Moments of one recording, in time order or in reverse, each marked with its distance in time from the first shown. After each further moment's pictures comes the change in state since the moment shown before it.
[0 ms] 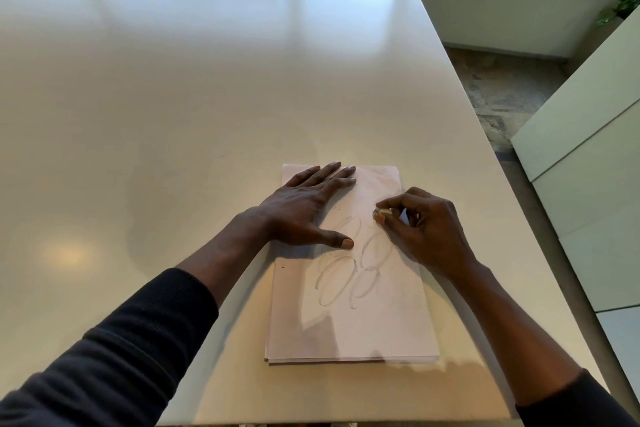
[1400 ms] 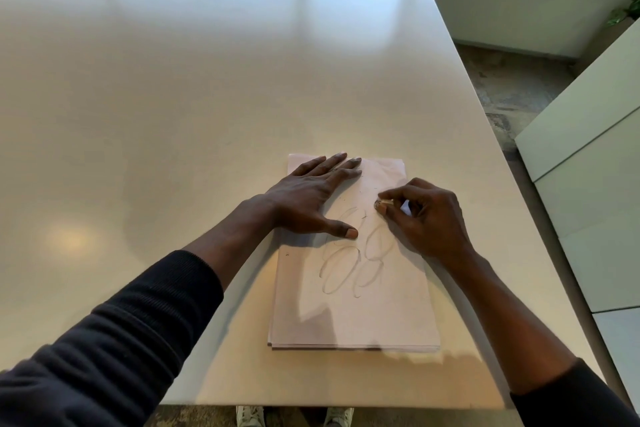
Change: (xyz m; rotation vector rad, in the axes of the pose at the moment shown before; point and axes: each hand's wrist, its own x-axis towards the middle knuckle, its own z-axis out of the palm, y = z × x) left_hand 0.000 0.001 -0.001 0.003 0.001 -0.016; right_hand 0.004 0.001 0.008 -0.024 0.022 -0.017
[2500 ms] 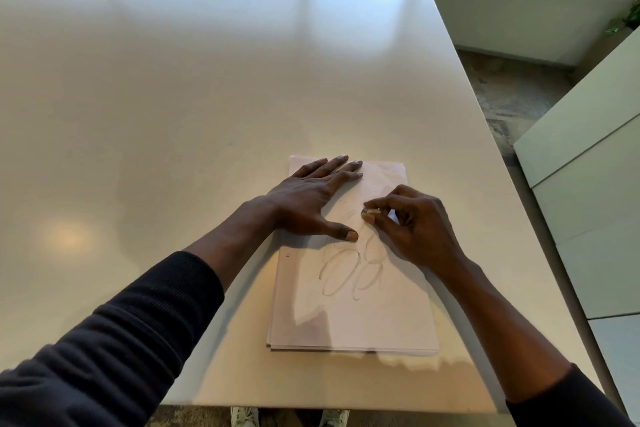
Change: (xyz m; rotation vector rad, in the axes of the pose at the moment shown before) left_hand -0.002 -0.001 -0.001 -0.009 -0.002 0.019; right_hand -0.001 -0.011 0.008 0.005 -0.083 -0.059
